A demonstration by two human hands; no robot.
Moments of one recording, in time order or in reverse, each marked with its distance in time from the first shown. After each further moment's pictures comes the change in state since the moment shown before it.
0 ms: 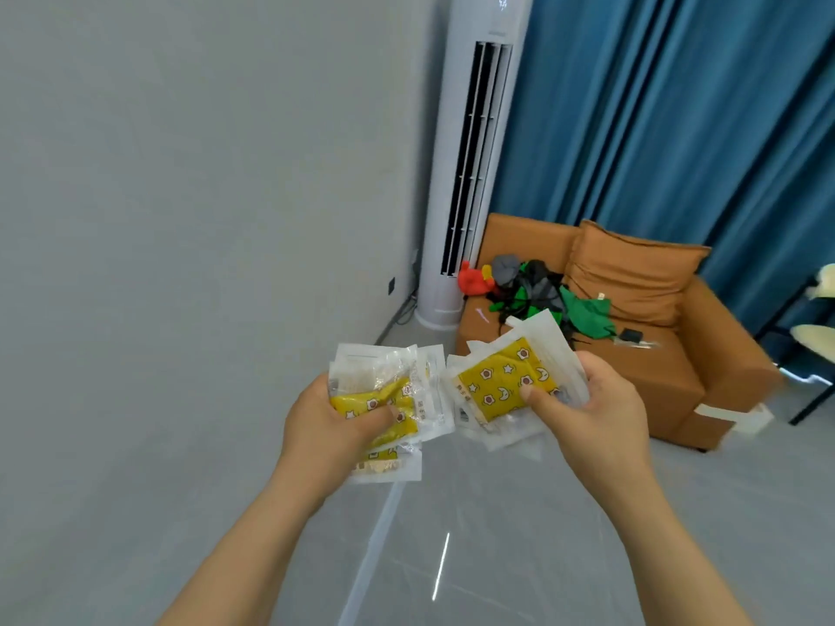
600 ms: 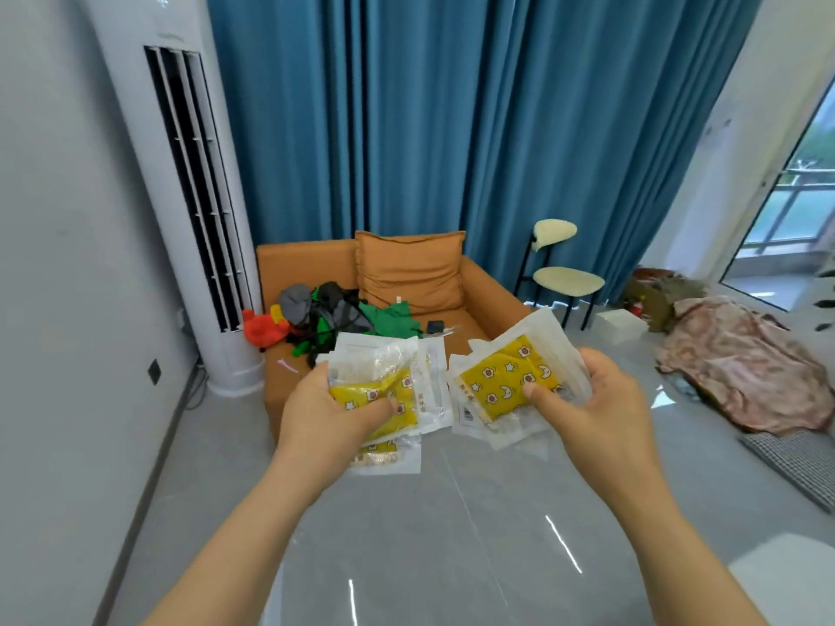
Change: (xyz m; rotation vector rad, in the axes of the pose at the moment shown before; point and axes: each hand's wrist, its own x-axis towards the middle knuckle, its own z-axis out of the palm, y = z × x) left_hand 0.159 0.095 0.290 0.016 -0.584 0.241; right_hand 0.131 0.103 -0.167 -0.201 0.541 0.198
